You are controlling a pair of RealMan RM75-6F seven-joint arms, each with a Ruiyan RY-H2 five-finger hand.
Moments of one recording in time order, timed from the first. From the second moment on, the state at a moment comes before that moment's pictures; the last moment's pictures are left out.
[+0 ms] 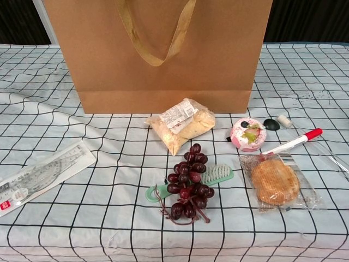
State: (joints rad) left arm -0.86 -1.17 -0.47 -1.75 1.33 1.15 -0.07; right arm 0.04 -1.20 0.13 -1.58 -1.39 1.58 -0.10
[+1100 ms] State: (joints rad) left arm -0.92 -1.21 -0.44 -1.67 1.14 1.02 0.00; right arm 0.03 -1.20 0.15 -1.57 -1.39 1.58 -0.08
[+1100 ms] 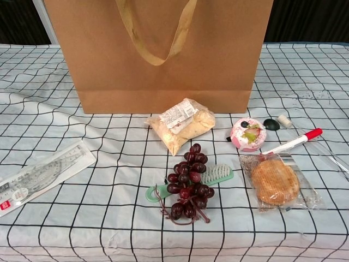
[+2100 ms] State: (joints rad) left arm -0.34 -1.35 0.11 -1.36 1.88 1.60 -0.36; right arm 0.03 -1.19 0.15 -1.58 -1.40 1.59 -0.09
